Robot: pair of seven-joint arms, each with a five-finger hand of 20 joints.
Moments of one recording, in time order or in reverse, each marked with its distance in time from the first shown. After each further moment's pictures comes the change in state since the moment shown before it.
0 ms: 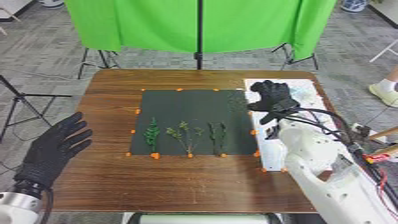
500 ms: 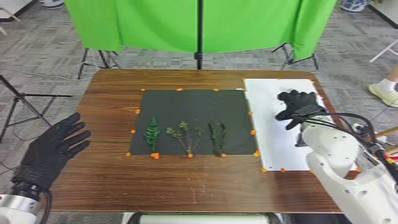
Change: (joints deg) left arm 0.6 -0.5 -0.5 -0.2 0.0 0.1 0.4; right arm -2.4 4.9 5.0 3.6 -2.3 -9.4 0.3
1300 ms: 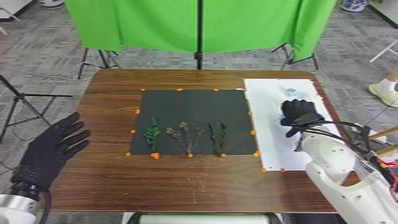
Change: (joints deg) left arm 0.0 0.1 -0.3 -0.1 0.0 0.0 0.0; right arm -0.9 1.7 -3.2 5.9 -0.6 12.1 -1.9
